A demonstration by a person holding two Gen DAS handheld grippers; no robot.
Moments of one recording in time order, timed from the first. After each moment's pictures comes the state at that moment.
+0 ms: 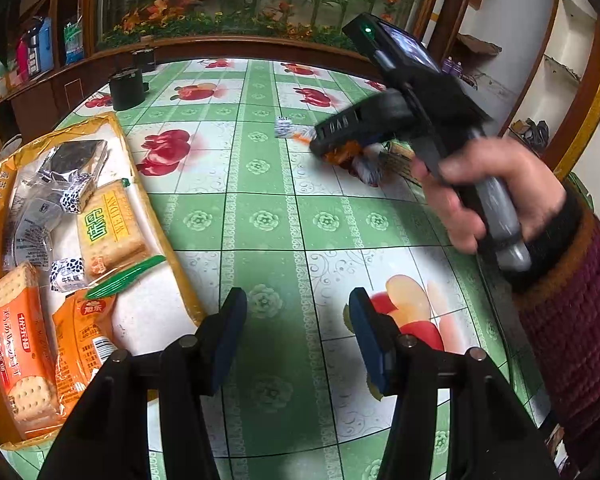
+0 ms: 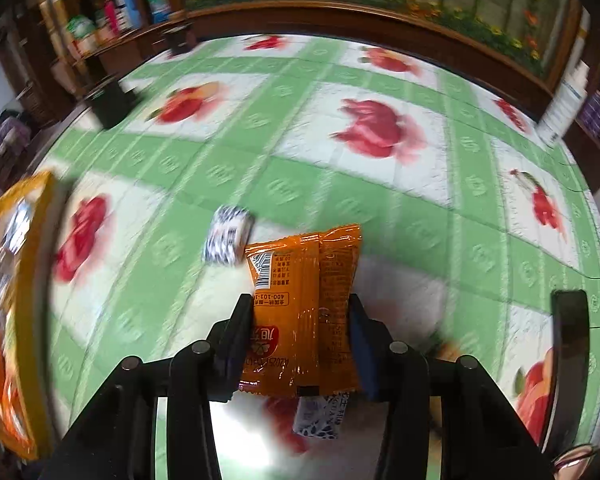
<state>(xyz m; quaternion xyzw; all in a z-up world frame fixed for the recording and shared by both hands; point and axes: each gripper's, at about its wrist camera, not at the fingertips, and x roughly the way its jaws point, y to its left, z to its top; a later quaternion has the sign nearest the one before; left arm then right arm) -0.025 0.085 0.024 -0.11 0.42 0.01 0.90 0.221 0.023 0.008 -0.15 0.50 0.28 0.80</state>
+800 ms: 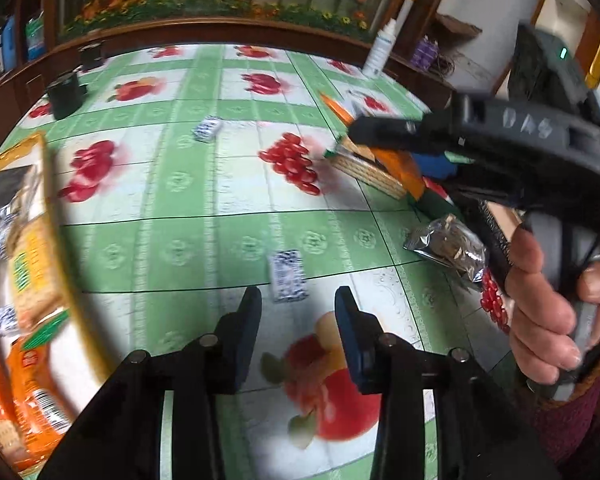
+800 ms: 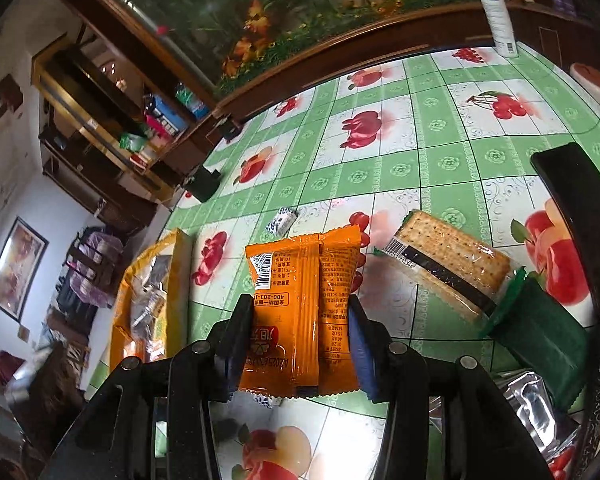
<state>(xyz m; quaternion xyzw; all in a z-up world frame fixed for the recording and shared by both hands) 0.033 0.041 0.027 -0.11 0.46 -0.05 0.88 0.160 -0.103 0.053 0.13 0.48 0.37 0.79</state>
